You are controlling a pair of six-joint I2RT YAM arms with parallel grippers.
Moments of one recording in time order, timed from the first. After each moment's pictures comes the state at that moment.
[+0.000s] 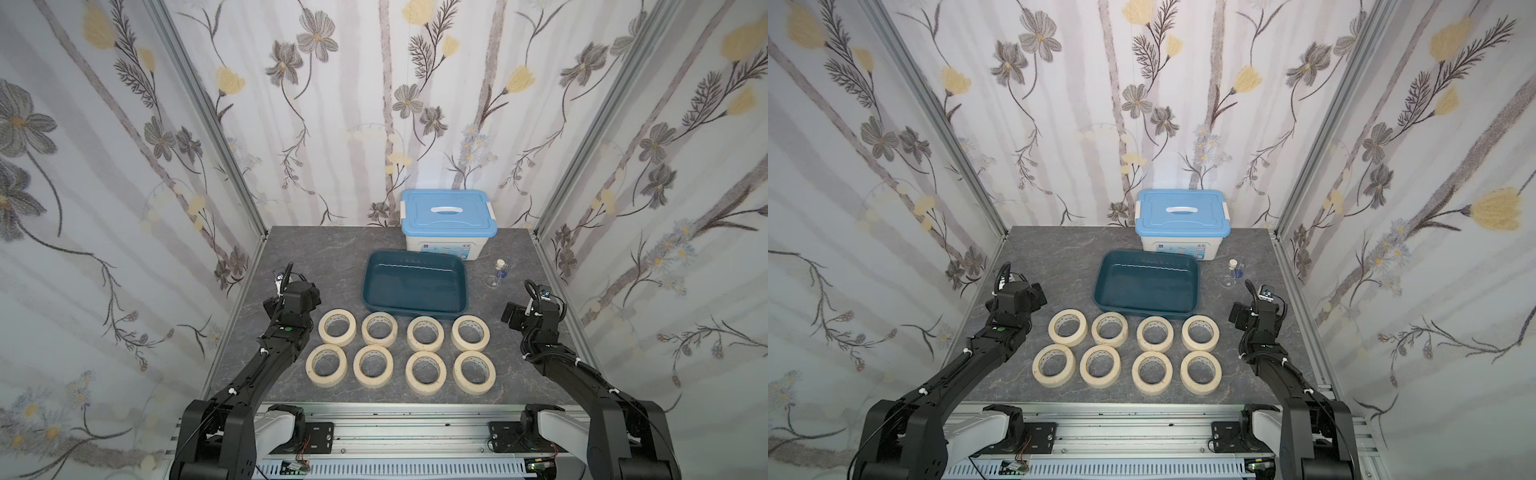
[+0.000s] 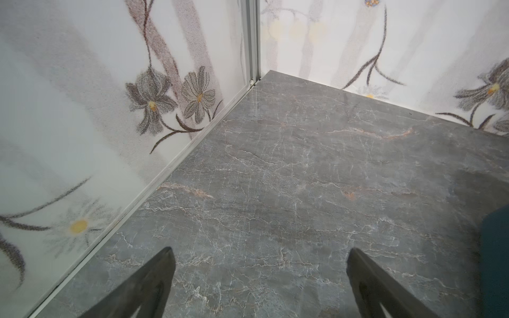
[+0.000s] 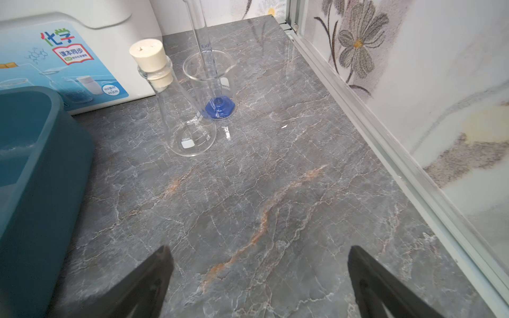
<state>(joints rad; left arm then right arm) -0.15 1.16 0.56 0.06 -0.55 -0.30 -0.06 1.17 0.35 0.28 0.21 0.19</state>
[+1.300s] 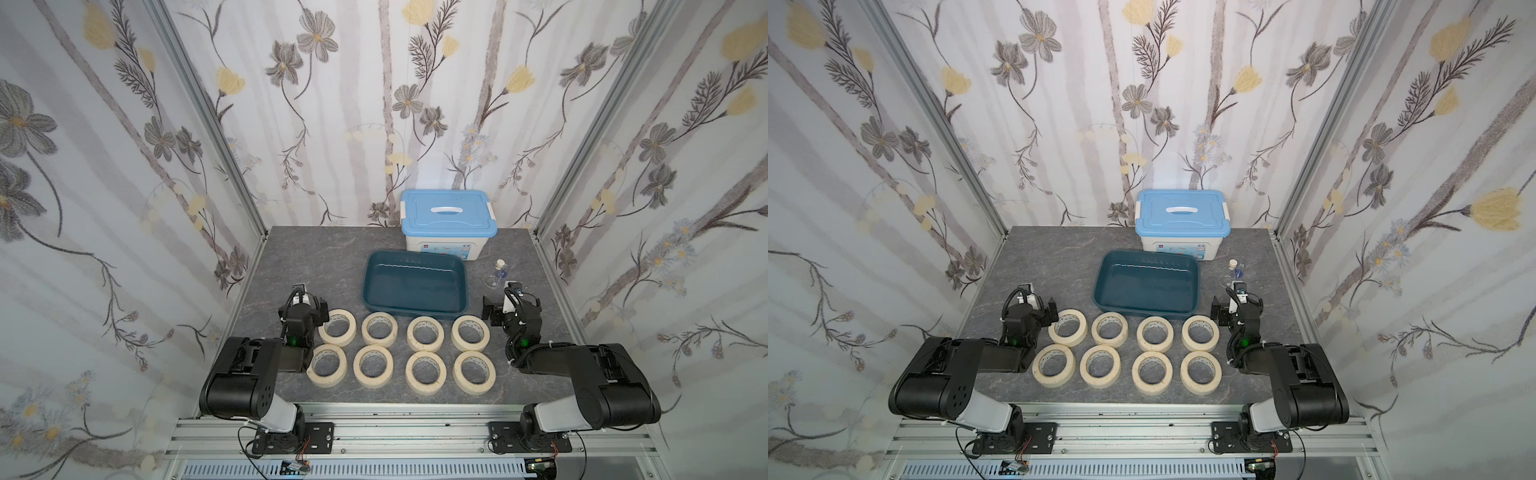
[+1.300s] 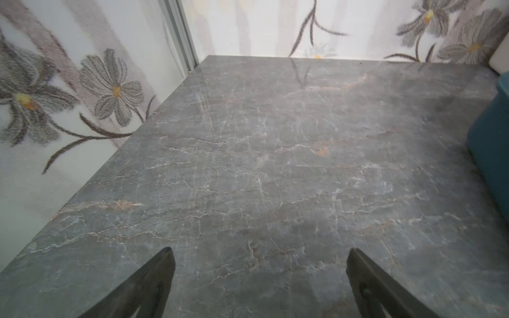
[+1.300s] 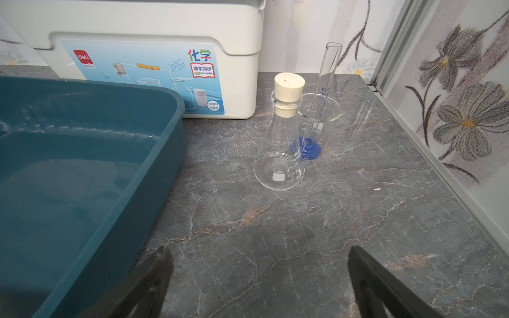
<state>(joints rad) -0.09 1.55 0.29 0.89 -0.29 -0.06 0.06 1.45 0.28 0.85 0.08 0.03</state>
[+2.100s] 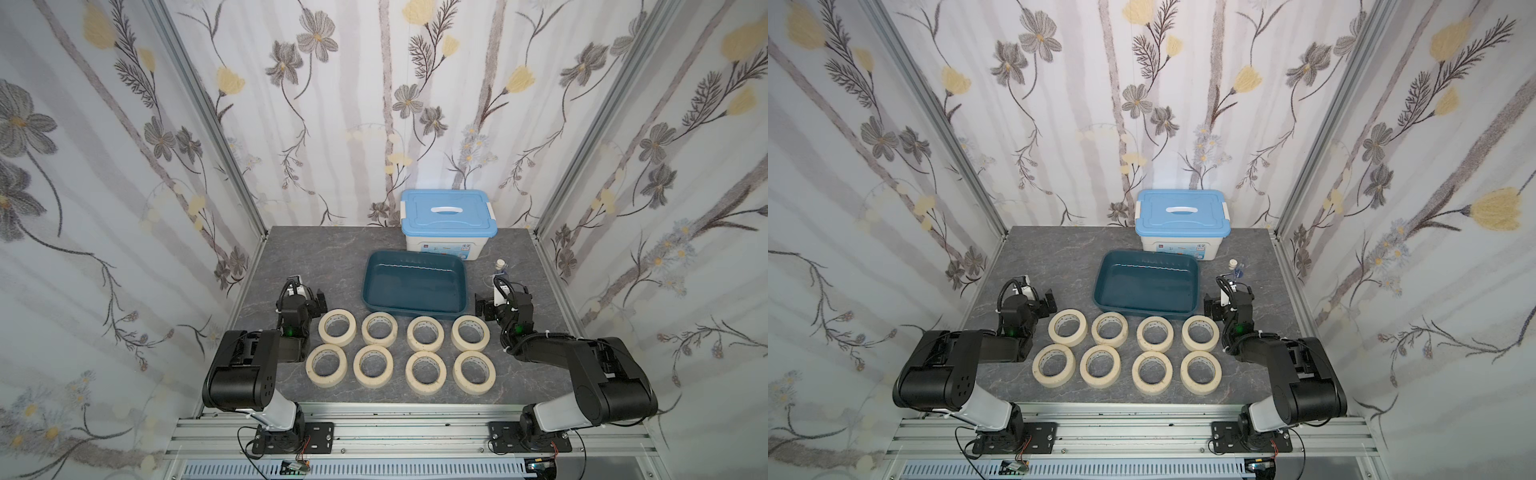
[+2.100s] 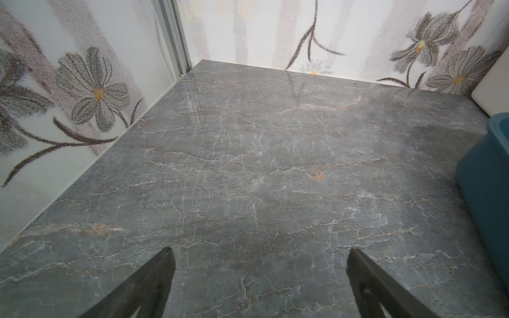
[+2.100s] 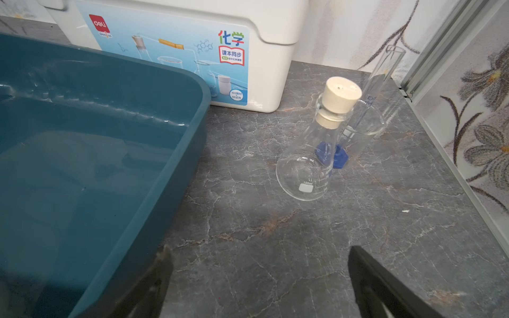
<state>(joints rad) -0.02 1.56 0.38 0.81 -0.19 -0.11 0.11 1.48 0.41 0.65 0.08 -0.05</state>
